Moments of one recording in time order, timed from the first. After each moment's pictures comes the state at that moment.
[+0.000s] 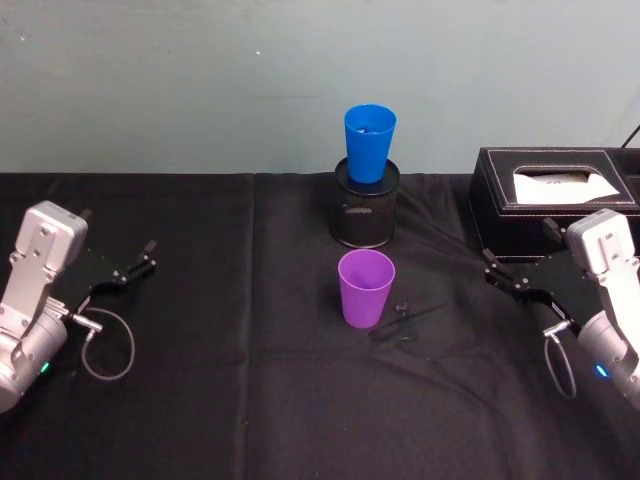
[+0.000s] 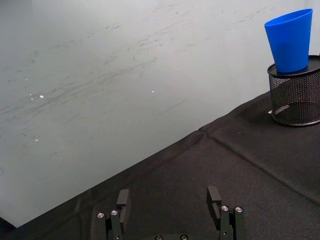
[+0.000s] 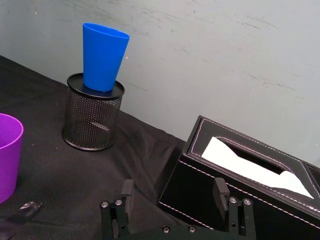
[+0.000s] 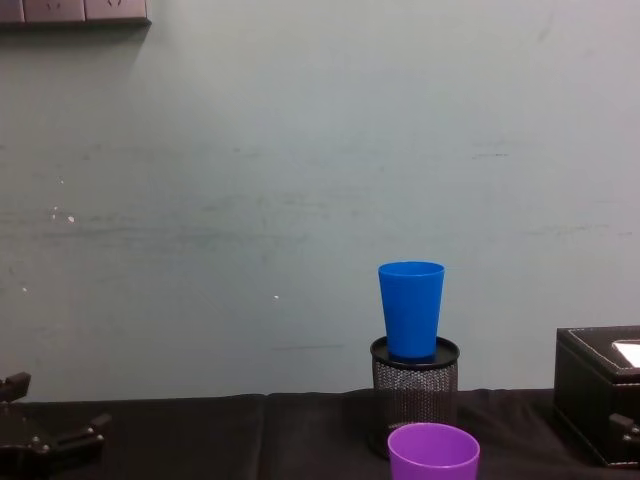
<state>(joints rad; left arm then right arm) -0.20 0.60 0.45 -1.41 -0.25 -0.12 0.03 0.20 0.60 -0.45 -1.41 0.25 -0.12 -0.03</state>
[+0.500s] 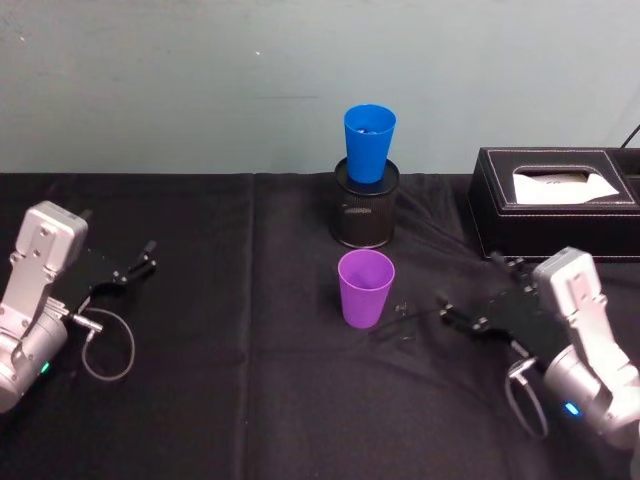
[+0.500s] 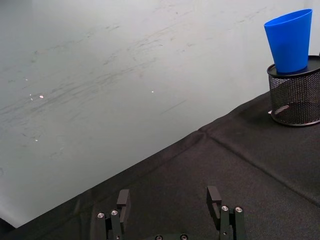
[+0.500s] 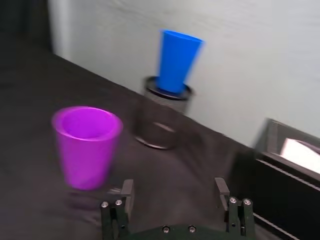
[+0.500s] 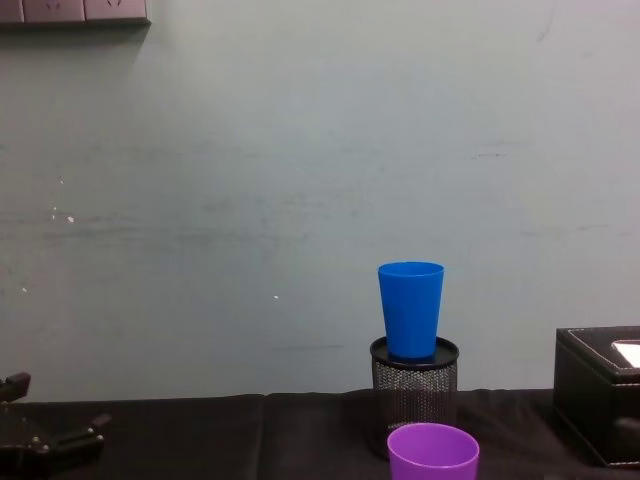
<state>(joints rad) -0.20 0.60 0.45 -1.41 -0.25 -0.12 0.03 0.15 0.59 -0.48 -1.43 0.25 -0.17 0.08</state>
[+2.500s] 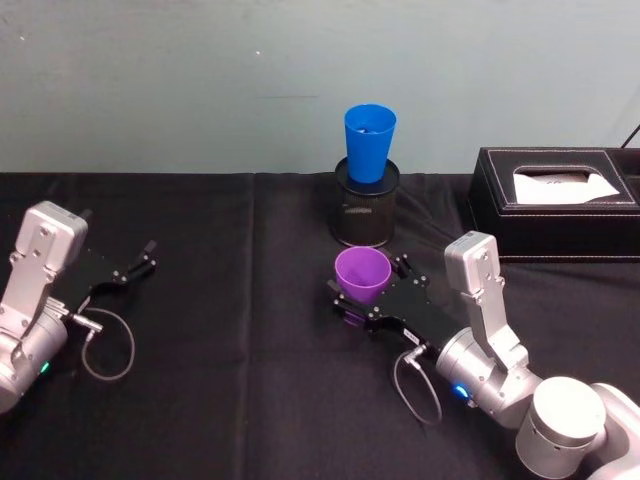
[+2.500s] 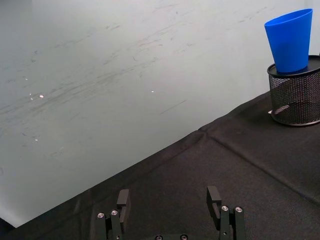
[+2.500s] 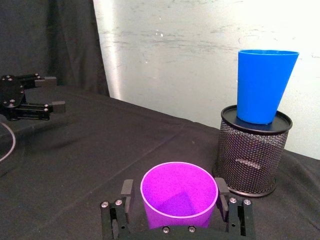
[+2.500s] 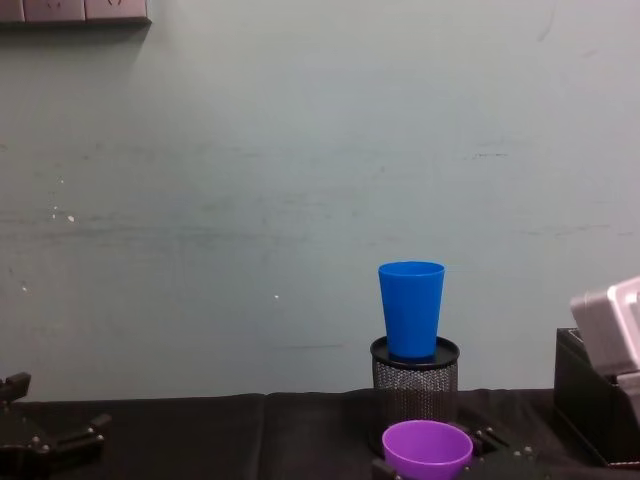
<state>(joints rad) -0.20 0.60 0.45 -1.41 -0.25 -0.12 0.03 0.27 0.27 -0.46 -1.21 0.29 -0.23 0.33</state>
